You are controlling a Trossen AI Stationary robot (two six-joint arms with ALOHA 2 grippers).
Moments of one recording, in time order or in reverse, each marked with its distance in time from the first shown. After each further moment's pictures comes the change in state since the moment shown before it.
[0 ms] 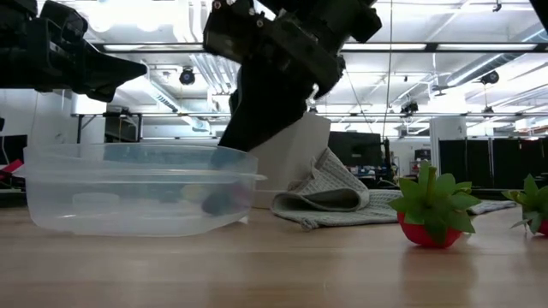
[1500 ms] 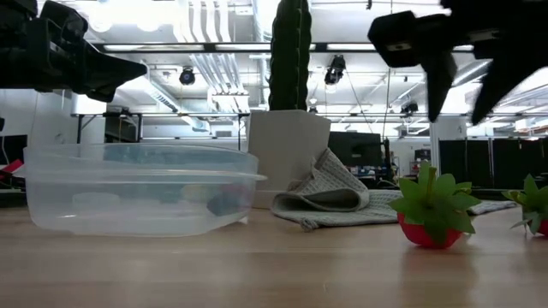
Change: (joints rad) left arm 0.000 0.000 0.000 0.000 -0.001 0.000; right arm 0.283 -0.495 -0.410 -0.352 0.167 -0.232
